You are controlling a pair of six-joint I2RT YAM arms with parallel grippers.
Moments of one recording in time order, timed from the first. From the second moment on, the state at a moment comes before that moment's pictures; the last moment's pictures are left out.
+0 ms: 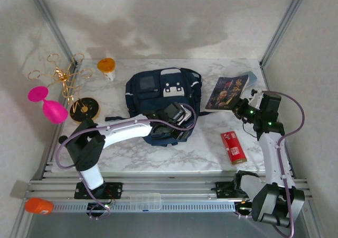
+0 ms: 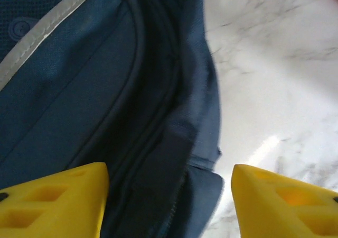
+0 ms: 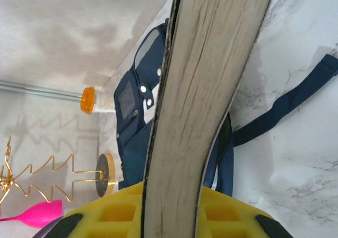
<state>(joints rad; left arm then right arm) -0.90 1.75 1.22 -0.46 -0.04 -0.20 -0.17 1.00 0.80 -0.41 -0.72 0.69</state>
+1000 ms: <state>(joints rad) -0.86 1.87 1.94 -0.67 -0.35 -0.29 -0.12 0.83 0.70 -0.58 -0.90 0.64</state>
